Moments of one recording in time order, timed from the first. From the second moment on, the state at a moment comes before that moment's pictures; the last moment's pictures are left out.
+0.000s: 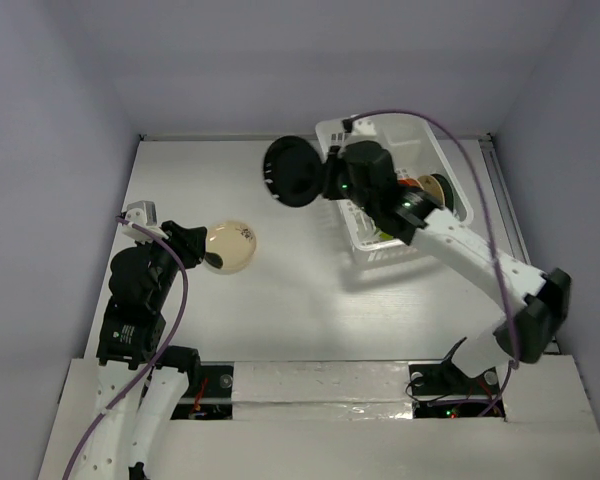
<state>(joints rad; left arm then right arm) -0.14 0.48 0.73 -0.42 0.04 -0.47 0.76 1.45 1.49 -0.36 0.32 0.44</state>
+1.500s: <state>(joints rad) -0.14 0.47 0.73 -0.42 0.03 -0.47 0.86 2.14 1.57 -0.06 -0.12 0.83</state>
